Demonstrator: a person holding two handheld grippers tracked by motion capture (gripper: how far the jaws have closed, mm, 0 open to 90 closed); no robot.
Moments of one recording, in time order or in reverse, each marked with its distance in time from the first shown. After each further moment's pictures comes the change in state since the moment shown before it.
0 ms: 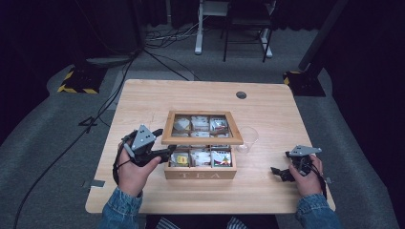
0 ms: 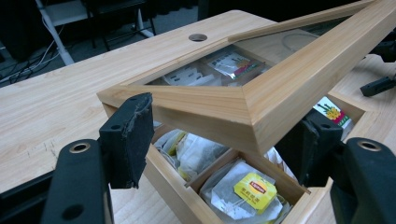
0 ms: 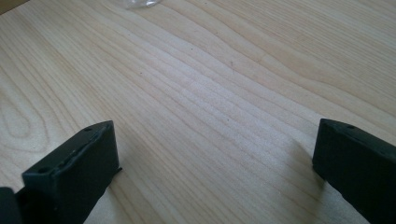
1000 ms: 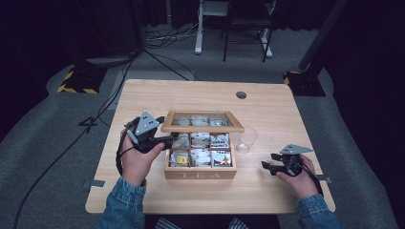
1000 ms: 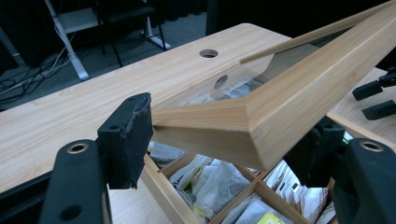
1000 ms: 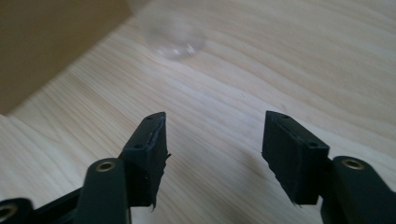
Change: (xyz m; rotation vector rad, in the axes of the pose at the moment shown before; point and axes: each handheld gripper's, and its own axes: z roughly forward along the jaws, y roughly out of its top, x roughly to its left) left arm 0.010 0.031 0.010 -0.009 0.030 -0.009; right arm 0.044 0.031 0.001 -0.029 -0.032 0.092
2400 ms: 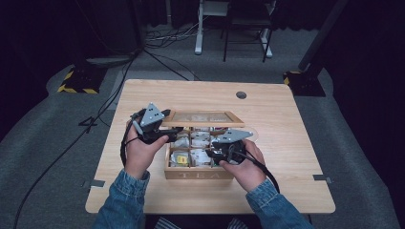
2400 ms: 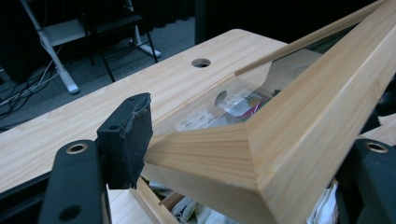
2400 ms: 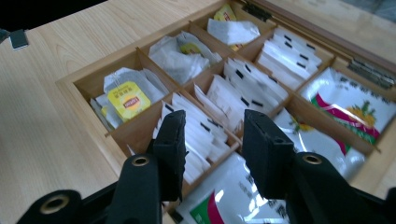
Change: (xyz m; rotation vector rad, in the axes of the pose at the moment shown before) left arm 0.010 0.014 0.019 -0.021 -0.056 0.056; right arm 0.160 0.134 0.028 -0.074 0.137 -0.194
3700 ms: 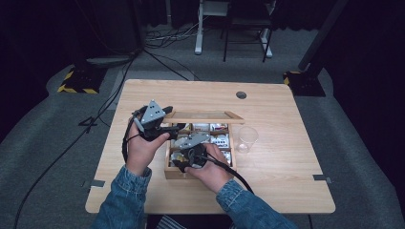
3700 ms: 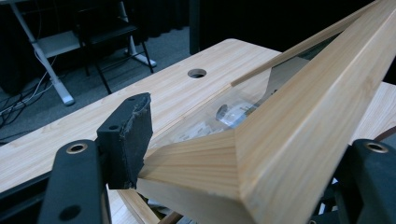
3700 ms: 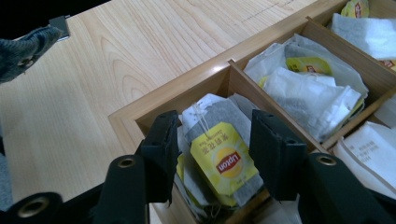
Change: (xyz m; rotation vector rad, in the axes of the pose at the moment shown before) left arm 0.003 0.004 0.006 -0.034 -0.019 0.021; right arm 0.056 0.020 0.081 0.072 0.140 -0.040
